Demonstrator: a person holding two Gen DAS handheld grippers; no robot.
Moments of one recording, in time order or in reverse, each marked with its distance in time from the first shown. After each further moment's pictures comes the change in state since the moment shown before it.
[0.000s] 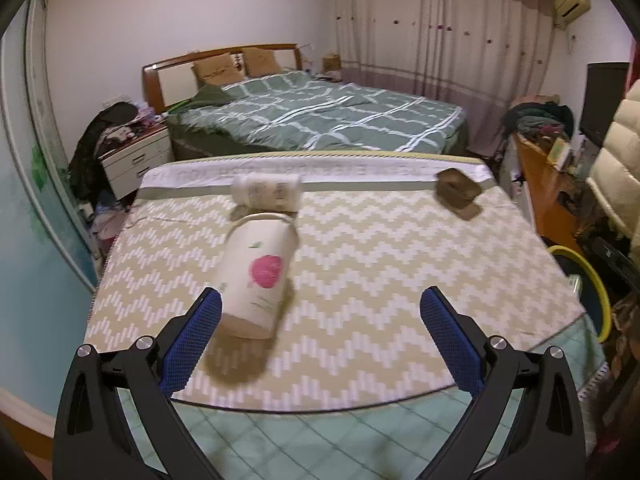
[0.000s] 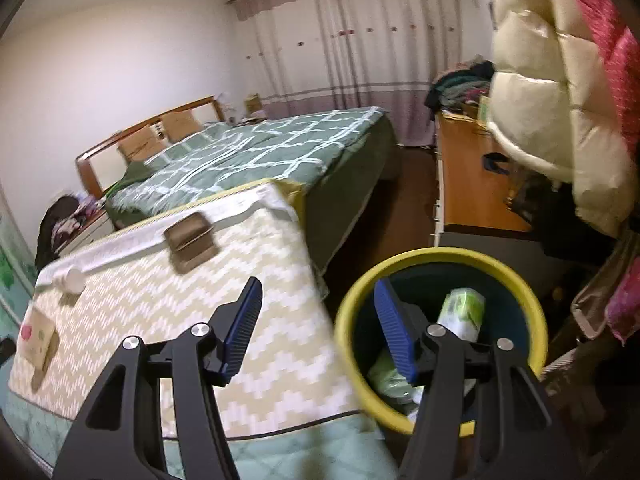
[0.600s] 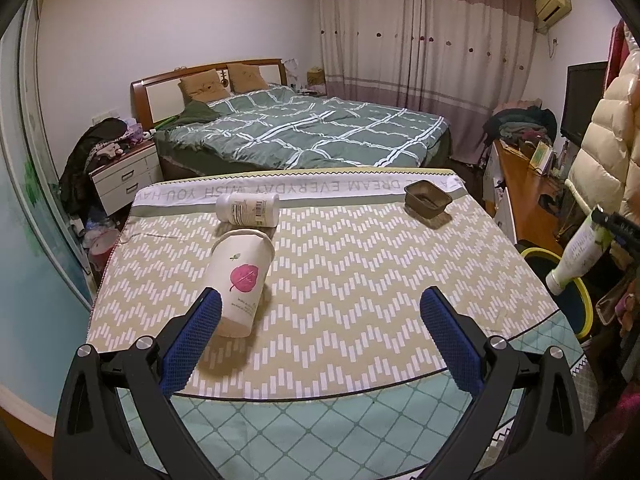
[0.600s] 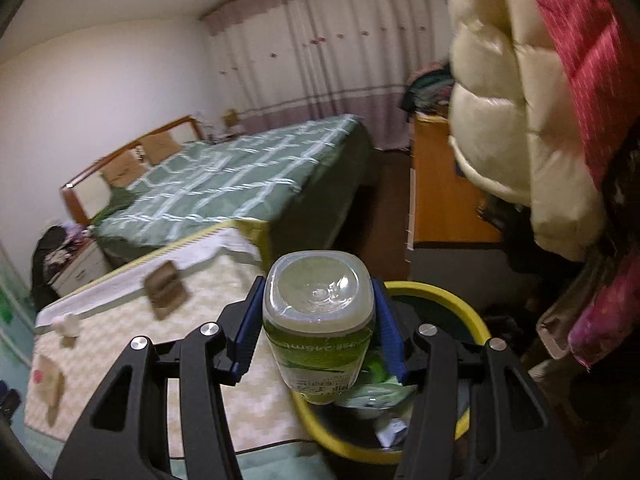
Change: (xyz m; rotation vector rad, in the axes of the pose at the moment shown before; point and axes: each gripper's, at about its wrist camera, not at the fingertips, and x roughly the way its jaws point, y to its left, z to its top) left arm -0.039 -0.020 -0.001 0.031 -0.058 -0.062; right arm -0.018 -0.072 0.051 0.110 -0.018 -0.072
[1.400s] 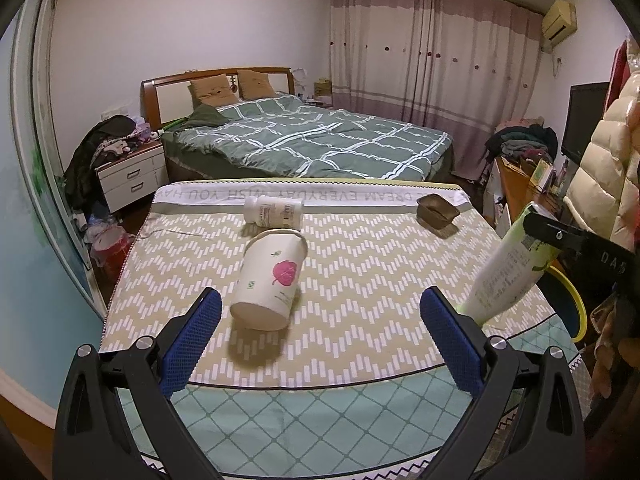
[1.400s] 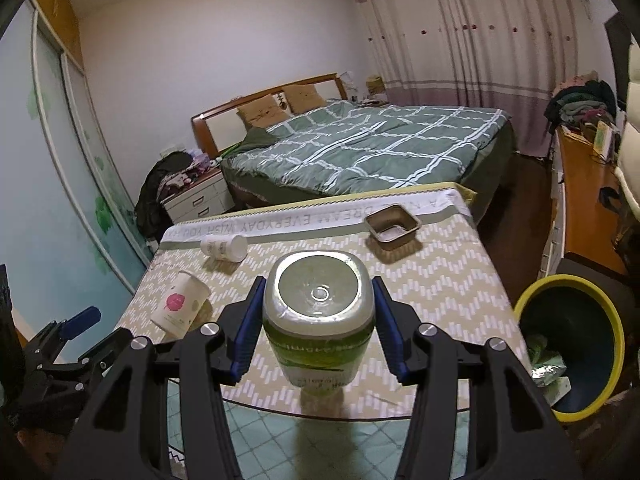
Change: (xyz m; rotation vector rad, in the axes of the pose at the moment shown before) left arm -0.028 0.033 -0.012 -0.043 -0.043 -0.012; right arm -0.055 0.192 -0.053 -0.264 0.109 0.457
